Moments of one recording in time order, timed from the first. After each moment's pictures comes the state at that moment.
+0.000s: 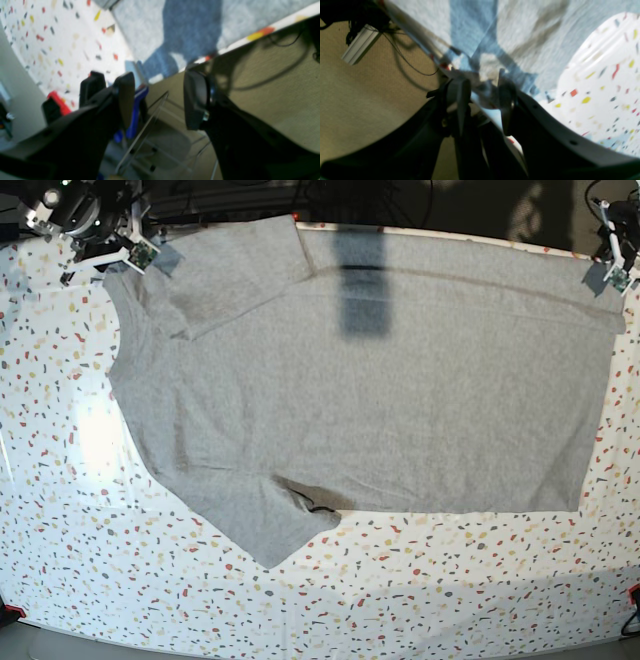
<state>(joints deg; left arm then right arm) 44.0 -37.1 -17.5 99.8 3.0 -22.0 31.8 -47.2 42.2 4.1 117.6 3.7 24.5 -43.2</state>
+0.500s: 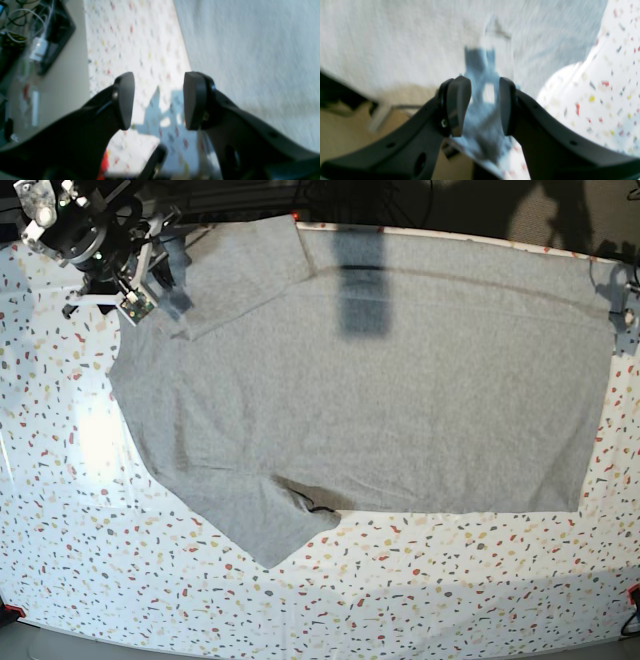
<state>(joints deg) 37.3 -39.1 -29.5 99.7 -15.4 -21.4 13.2 -40.1 39.1 4.2 121.3 14.3 16.3 -38.0</state>
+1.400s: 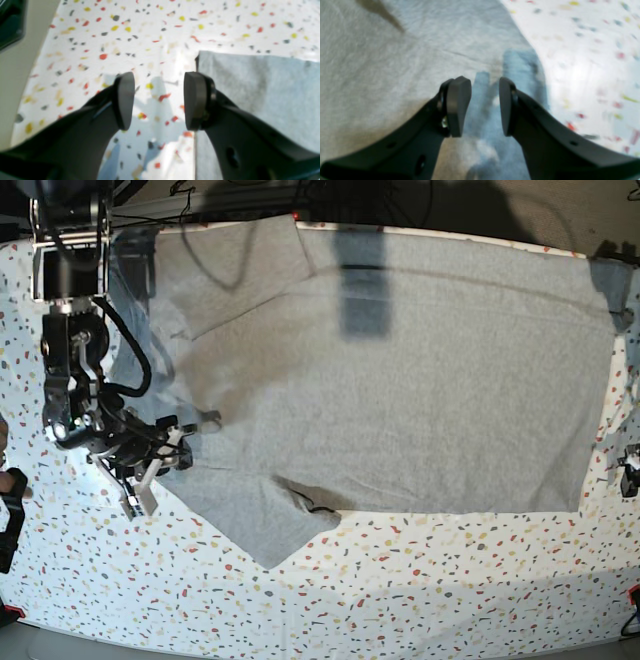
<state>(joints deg) -29.5 -38.0 -0.3 33.2 -21.8 -28.9 9.9 13.9 23.6 -1.0 80.1 24.4 24.4 -50.1</state>
